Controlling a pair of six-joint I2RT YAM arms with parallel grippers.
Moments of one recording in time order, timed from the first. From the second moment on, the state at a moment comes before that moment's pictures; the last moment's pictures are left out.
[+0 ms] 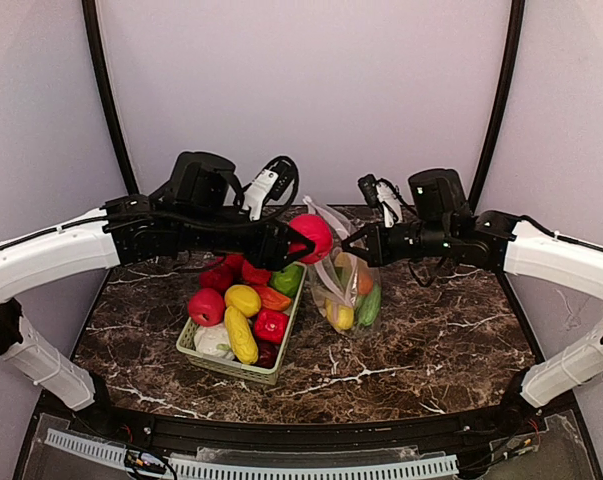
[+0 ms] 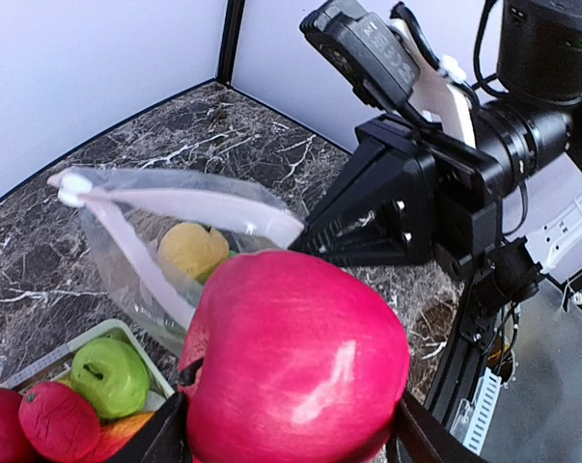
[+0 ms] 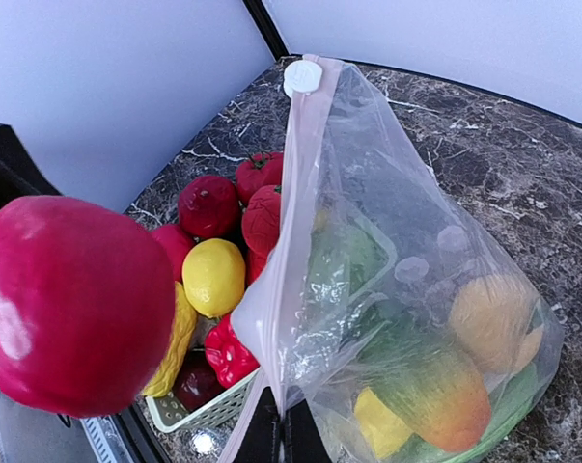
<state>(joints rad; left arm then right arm) -0.97 1.40 1.33 -0.40 0.10 -0.22 0.82 1.33 1.12 -0.28 -0.21 0.35</state>
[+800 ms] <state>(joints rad) -0.94 1.73 1.56 -0.43 0.07 -0.34 0.81 1.30 1.10 -0.25 -0.27 0.35</state>
